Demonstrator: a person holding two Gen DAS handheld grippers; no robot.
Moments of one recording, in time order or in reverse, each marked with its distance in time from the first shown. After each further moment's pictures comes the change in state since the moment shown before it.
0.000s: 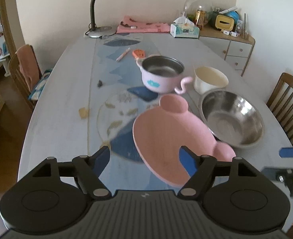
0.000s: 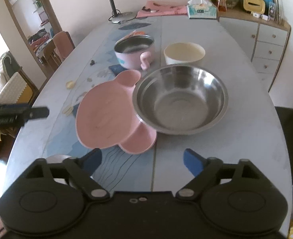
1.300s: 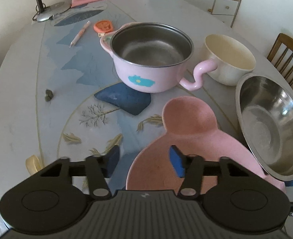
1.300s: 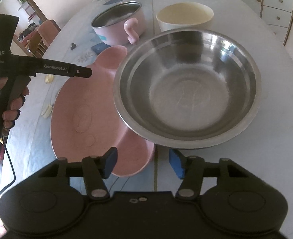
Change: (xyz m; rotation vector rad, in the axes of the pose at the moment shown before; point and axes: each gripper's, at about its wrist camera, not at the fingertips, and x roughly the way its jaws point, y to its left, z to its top) left arm 0.185 0.005 0.072 0.190 0.224 -0.136; right arm 0.096 -0.019 0.018 0.118 0.171 0.054
